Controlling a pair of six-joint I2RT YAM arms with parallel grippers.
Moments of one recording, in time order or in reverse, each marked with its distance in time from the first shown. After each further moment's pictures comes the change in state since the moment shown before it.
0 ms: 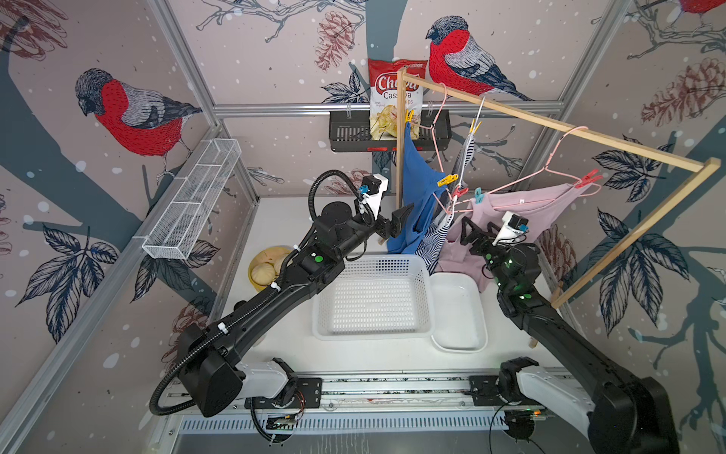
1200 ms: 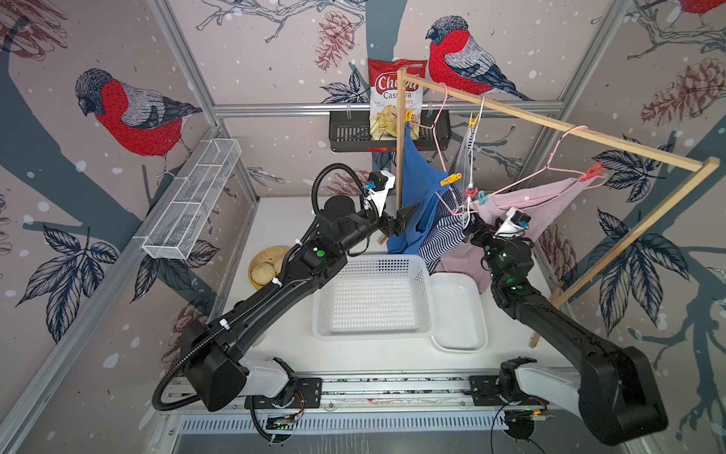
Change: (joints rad) left arm -0.004 0.034 0.077 -0.037 0.053 0.029; right arm -0.023 0.090 -0.011 0.116 0.220 -0.026
